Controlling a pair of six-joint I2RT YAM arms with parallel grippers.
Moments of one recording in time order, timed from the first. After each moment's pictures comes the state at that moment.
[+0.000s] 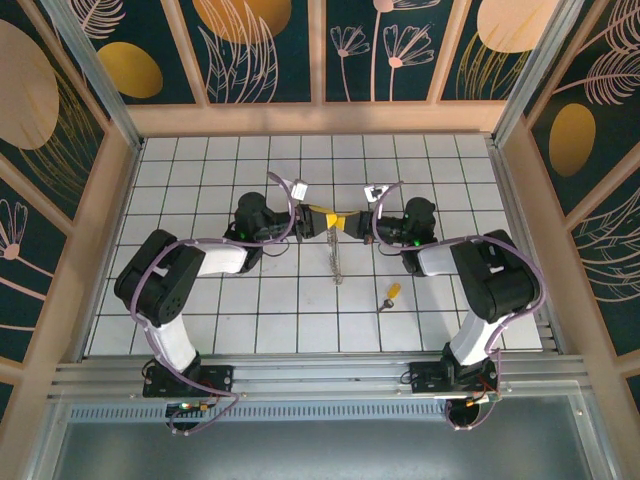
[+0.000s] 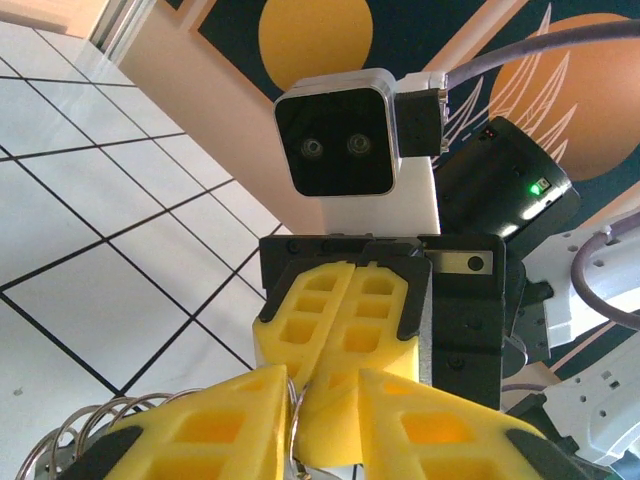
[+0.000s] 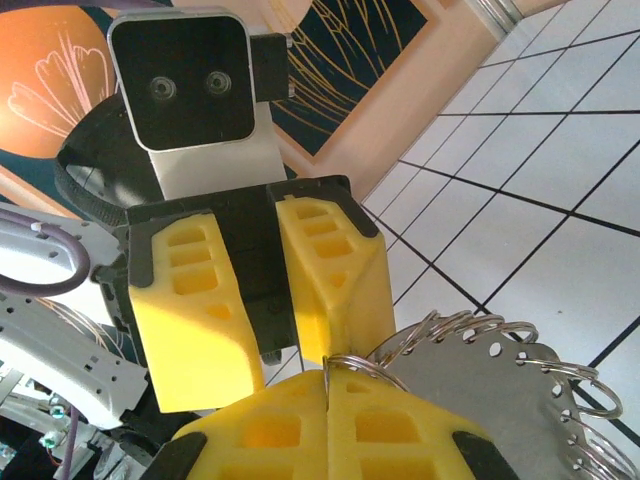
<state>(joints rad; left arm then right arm) -0.53 1.80 0.80 0.99 0.85 -0.73 0.37 1.73 0.63 1.12 -1.02 0.81</state>
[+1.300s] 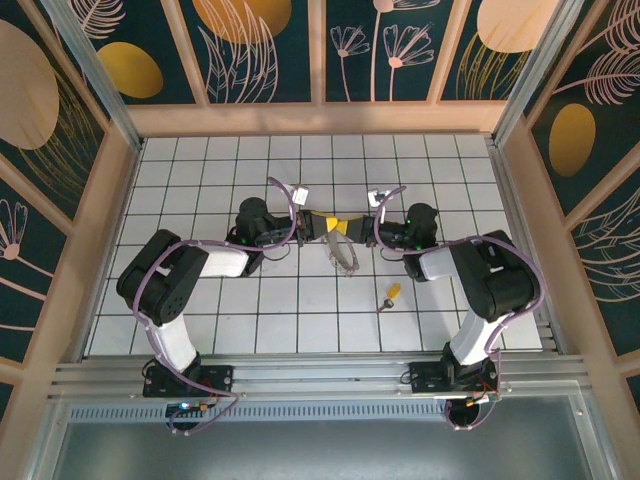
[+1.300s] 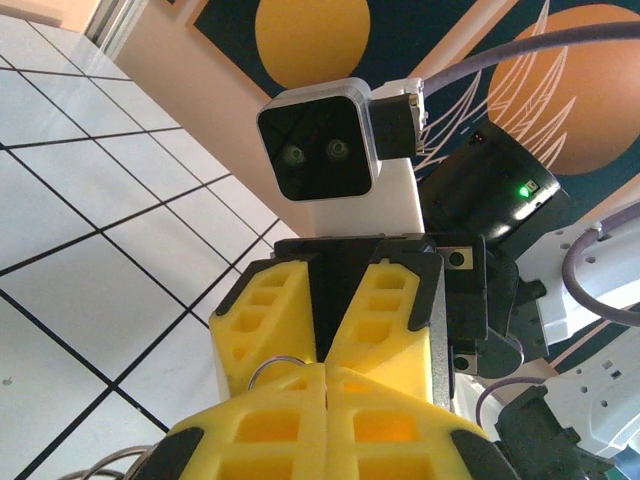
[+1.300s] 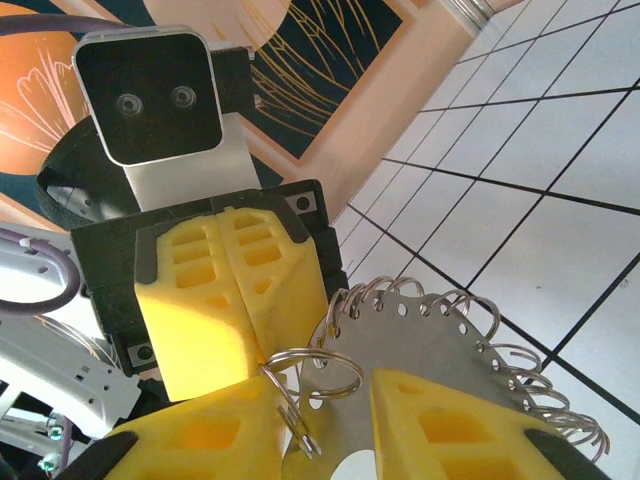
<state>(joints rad) -0.54 1.81 0.77 1.03 0.84 -0.73 0.35 1.72 0.58 1.15 -1.00 0.83</state>
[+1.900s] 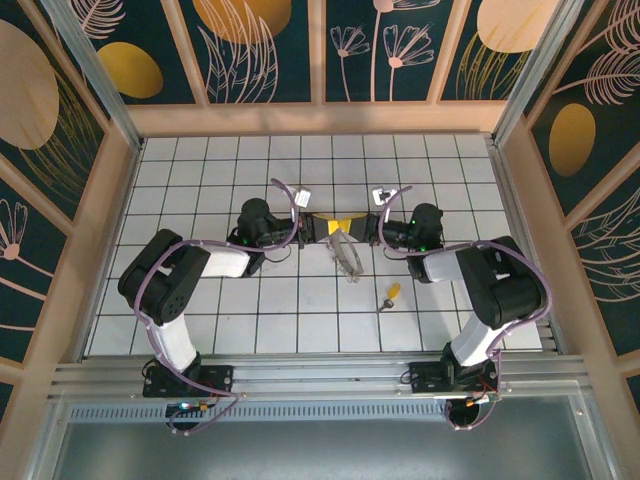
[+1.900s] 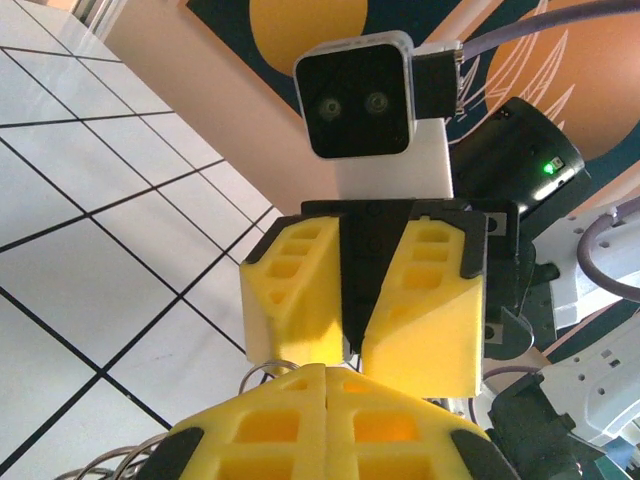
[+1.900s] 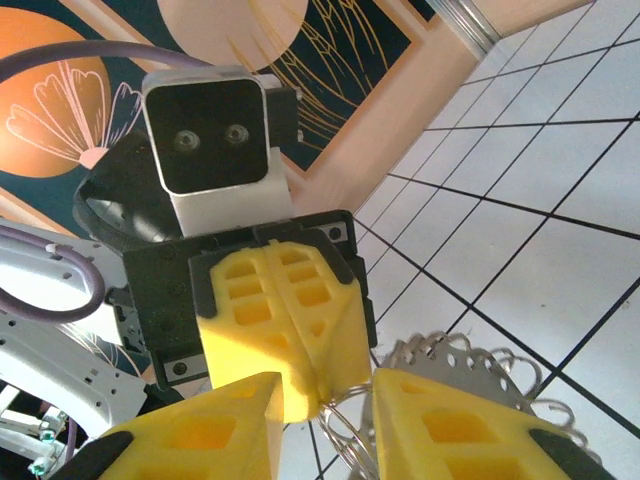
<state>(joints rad) -0.55 1.81 0.77 1.02 0.86 -0.73 0.34 1.67 0.56 1.15 -1.00 0.83</state>
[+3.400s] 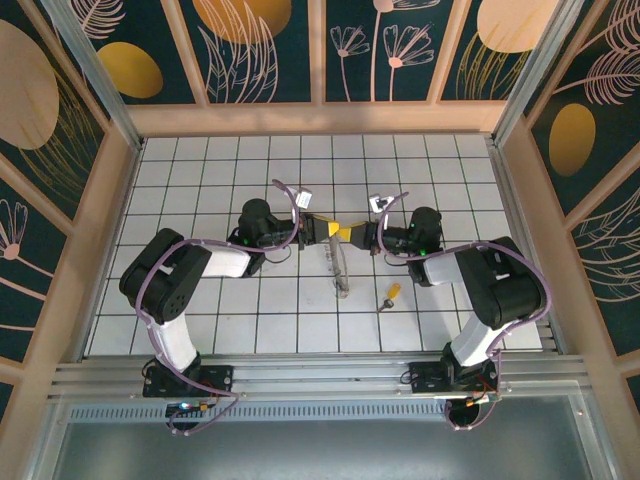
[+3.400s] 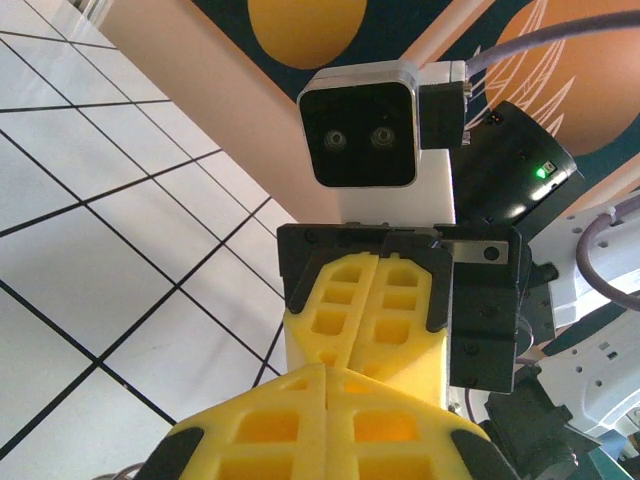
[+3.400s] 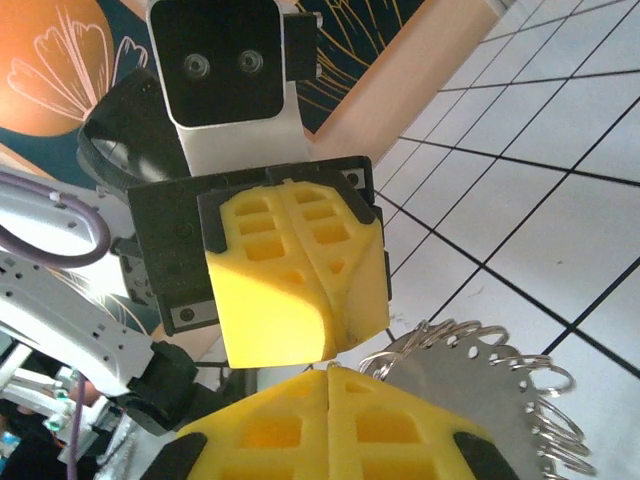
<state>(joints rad) -0.55 1.82 0.77 1.02 0.87 -0.73 0.35 1.67 0.53 1.13 -1.06 0.78</state>
